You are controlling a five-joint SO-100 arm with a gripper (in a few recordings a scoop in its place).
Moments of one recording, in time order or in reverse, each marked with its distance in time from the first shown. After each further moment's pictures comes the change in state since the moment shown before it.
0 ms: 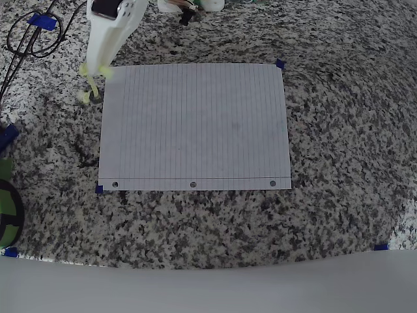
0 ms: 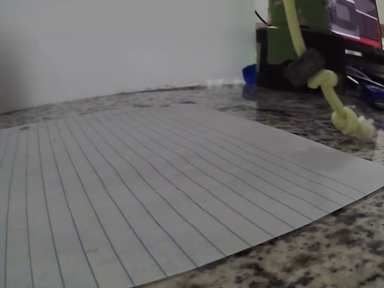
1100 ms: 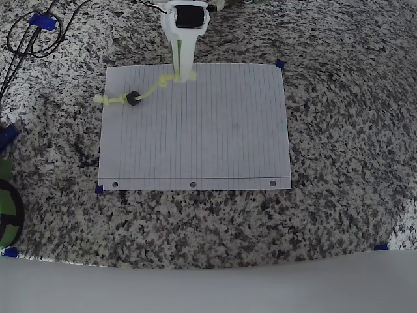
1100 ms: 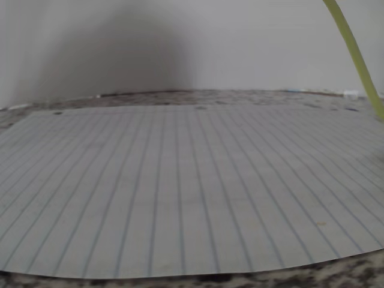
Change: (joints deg) arm -24.2 30.2 30.9 1.3 23.3
